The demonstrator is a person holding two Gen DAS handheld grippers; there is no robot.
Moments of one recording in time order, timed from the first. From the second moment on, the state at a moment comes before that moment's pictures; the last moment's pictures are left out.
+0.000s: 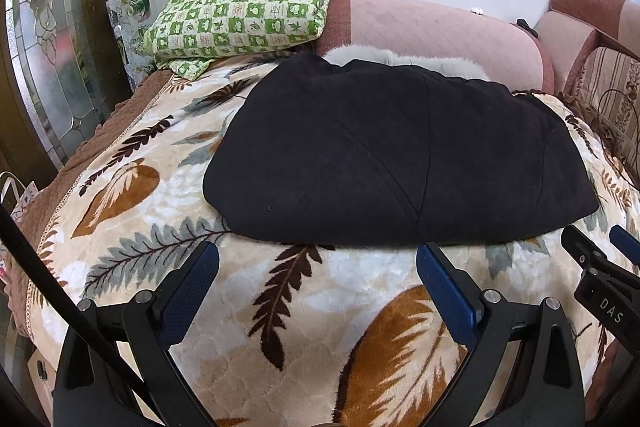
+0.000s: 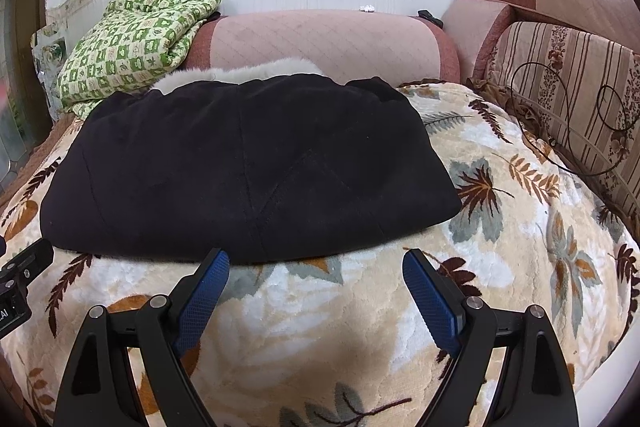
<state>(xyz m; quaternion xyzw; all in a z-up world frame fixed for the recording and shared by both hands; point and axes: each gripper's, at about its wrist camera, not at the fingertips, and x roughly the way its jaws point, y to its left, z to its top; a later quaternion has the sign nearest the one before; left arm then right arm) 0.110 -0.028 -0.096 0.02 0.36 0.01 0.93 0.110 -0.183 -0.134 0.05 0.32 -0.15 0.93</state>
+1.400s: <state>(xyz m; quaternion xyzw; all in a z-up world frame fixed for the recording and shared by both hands) 0.109 -0.029 -0.102 0.03 0.37 -0.01 0.93 0.109 -0.186 -0.134 0.04 0.32 -0.15 0.93</state>
